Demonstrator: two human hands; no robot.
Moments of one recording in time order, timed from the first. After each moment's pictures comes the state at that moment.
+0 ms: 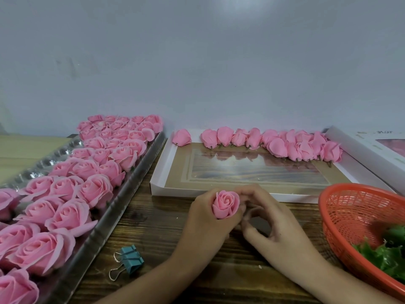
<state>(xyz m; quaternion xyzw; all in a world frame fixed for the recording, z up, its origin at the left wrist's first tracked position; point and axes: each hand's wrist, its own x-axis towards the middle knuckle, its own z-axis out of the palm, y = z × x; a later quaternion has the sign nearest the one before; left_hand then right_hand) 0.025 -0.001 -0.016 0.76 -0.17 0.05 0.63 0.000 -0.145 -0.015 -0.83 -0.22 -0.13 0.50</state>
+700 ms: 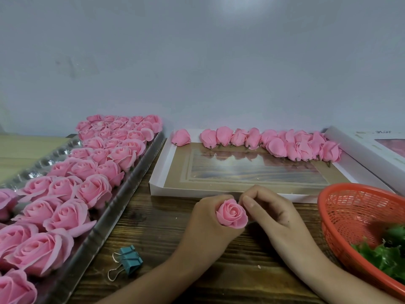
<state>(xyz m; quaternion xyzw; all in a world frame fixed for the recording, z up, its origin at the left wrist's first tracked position) 0.030 -0.001 -0.020 0.79 -0.26 0.09 0.56 0.007 -0.146 -0.015 -0.74 -0.19 -0.12 0.63</state>
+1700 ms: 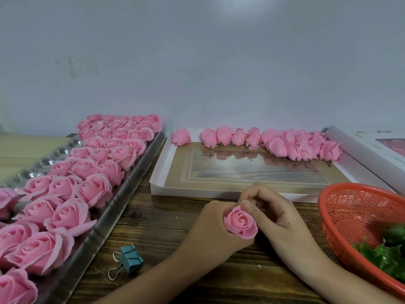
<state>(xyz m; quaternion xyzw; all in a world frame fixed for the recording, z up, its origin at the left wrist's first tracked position) 0.026 -0.002 -0.022 0.79 -0.31 0.03 0.53 0.006 -0.147 -0.015 -0.74 -0.20 -0.11 0.63</state>
